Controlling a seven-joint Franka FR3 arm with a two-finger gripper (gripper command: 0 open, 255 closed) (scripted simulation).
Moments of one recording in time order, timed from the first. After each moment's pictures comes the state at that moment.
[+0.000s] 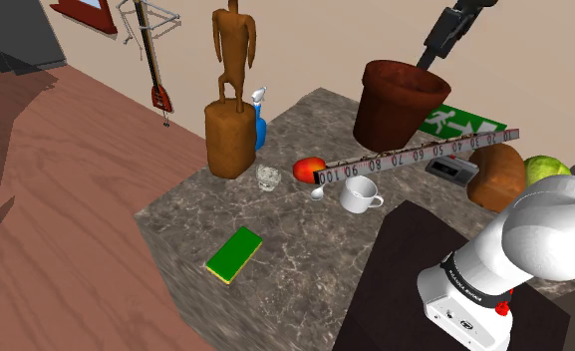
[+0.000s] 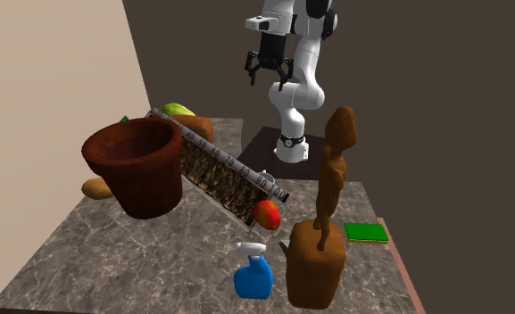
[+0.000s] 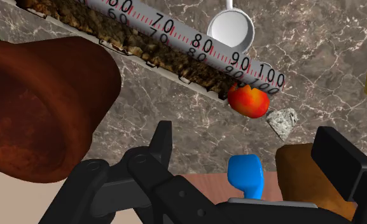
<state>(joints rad) 0.01 -0.78 0.00 -2.26 -0.09 1.61 -0.12</state>
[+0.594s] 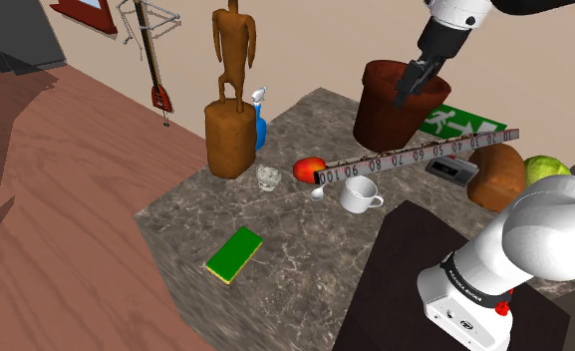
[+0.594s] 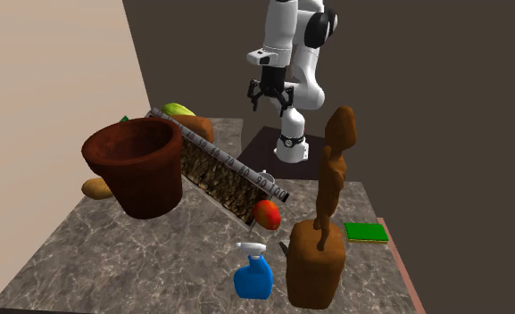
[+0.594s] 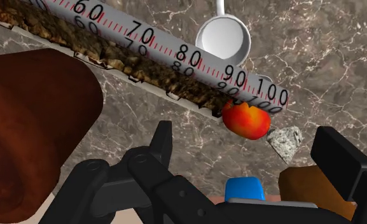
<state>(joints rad) 0.01 -0.78 0.01 -2.47 -0.07 1.79 -0.07</state>
